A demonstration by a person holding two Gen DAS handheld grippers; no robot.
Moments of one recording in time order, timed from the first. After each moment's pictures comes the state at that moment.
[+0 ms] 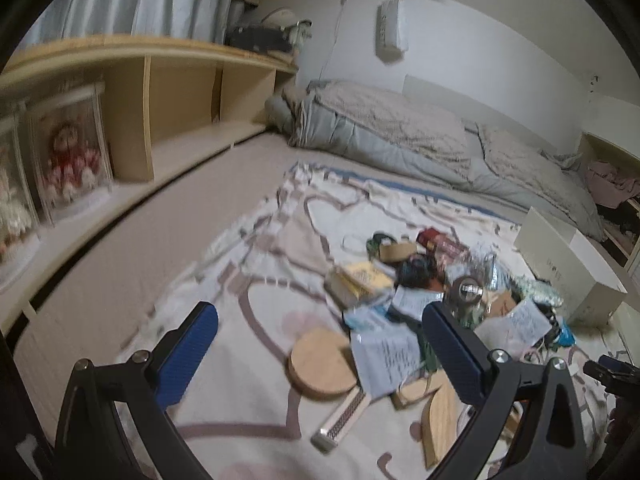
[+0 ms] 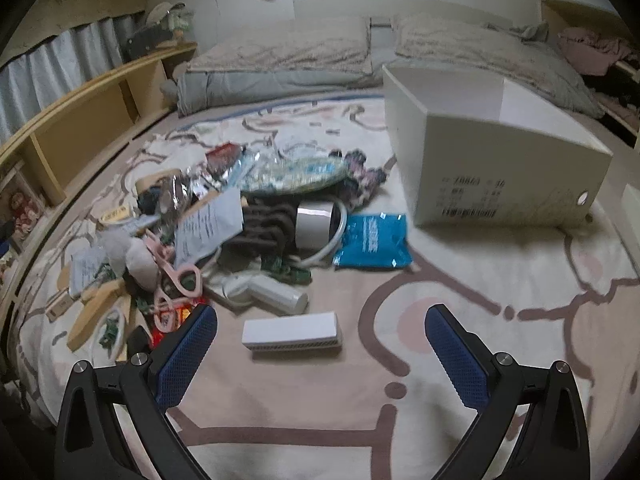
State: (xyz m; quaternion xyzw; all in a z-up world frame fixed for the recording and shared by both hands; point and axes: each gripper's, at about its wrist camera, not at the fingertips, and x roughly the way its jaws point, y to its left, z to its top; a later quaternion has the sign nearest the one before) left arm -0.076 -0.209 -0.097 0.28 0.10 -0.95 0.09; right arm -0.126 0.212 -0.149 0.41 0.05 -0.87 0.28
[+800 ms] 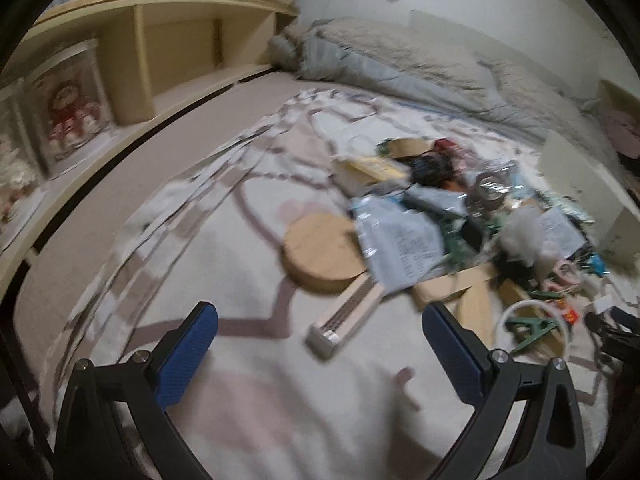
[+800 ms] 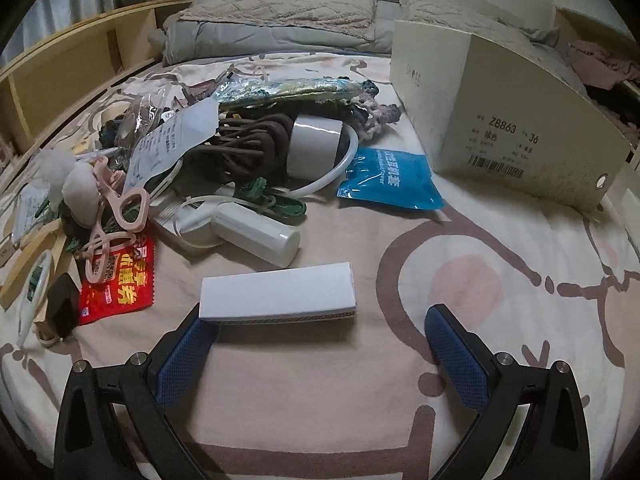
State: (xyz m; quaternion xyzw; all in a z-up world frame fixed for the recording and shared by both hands) left arm -0.065 -0.182 -0.156 0.39 0.06 -0.91 0.13; right arm -0.115 0.190 -0.204 0.41 0.12 -0.87 0.24
